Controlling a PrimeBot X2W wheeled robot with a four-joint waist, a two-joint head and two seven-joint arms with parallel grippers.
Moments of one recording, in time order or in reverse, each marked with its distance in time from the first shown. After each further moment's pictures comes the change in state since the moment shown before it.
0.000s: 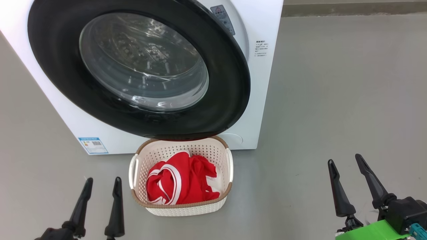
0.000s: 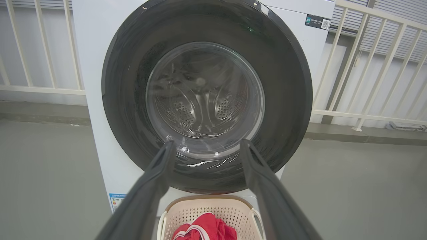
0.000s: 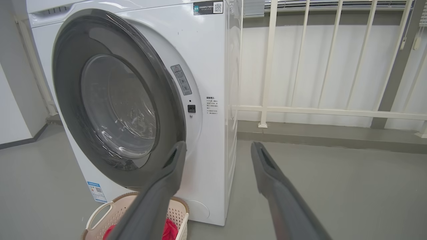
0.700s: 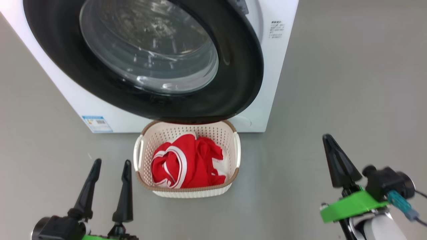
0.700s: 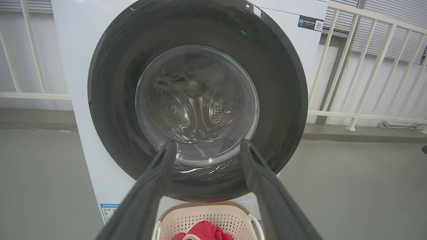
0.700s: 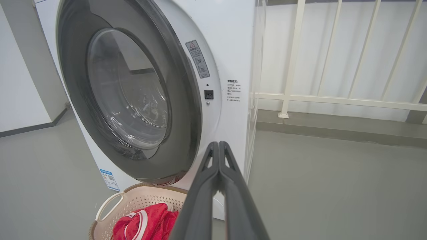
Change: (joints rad) left arm -0.050 -0.004 -0.033 -0.054 0.018 -0.017 0.000; right arm -0.163 -0.002 0.049 0.141 -0.006 0.000 0.000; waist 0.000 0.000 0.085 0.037
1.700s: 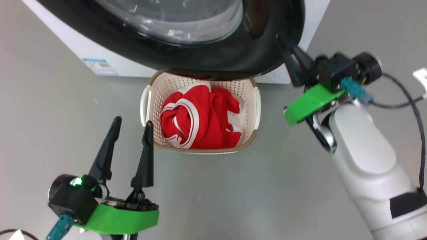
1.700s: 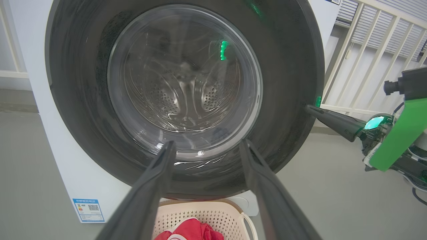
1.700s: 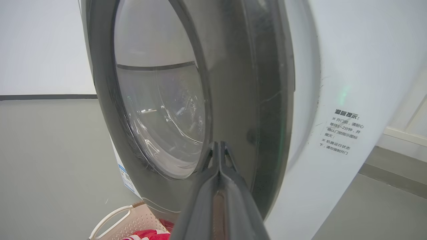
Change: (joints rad) left arm -0.188 -0.005 -0.124 -0.037 -0.047 0.028 0.000; right arm -0.695 -0.024 0.262 0.415 -0.027 0.000 0.000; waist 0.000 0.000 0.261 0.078
